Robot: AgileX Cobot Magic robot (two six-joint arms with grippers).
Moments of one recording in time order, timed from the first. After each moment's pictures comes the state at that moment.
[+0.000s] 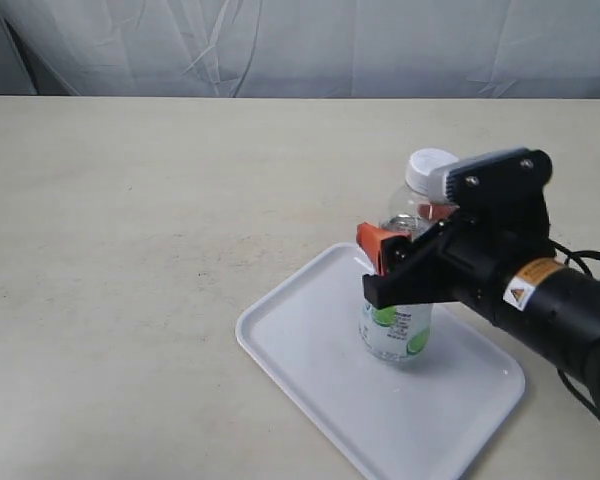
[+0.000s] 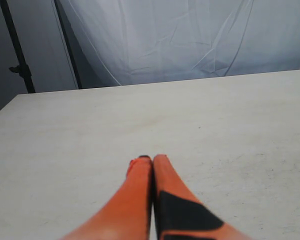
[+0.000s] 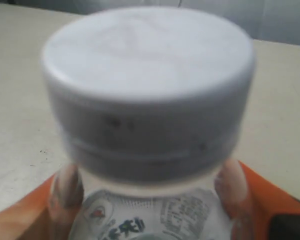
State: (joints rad) left arm -0.01 0.01 0.00 0.05 0.23 0.01; right arm 0.84 1.40 -0.34 0.29 -0.63 -0.11
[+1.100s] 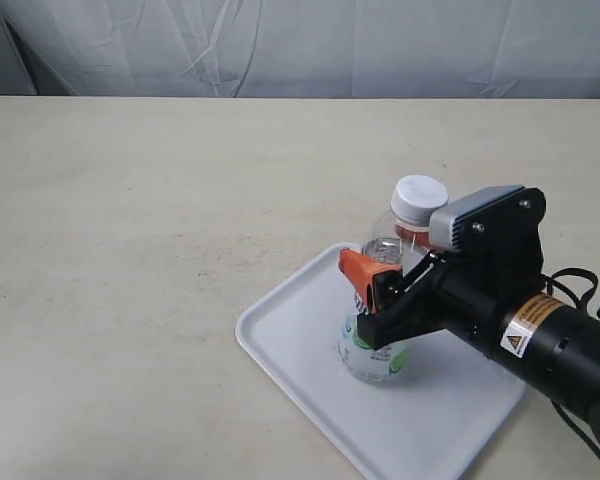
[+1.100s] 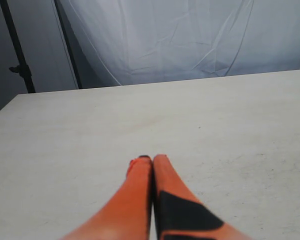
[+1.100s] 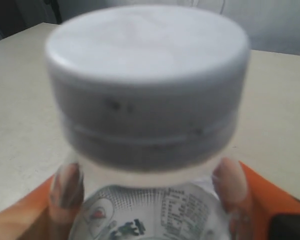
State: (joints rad) left arm -0.01 0.01 0.00 0.05 0.23 0.01; right arm 0.84 1.50 -0.24 0.06 -0.89 0.07
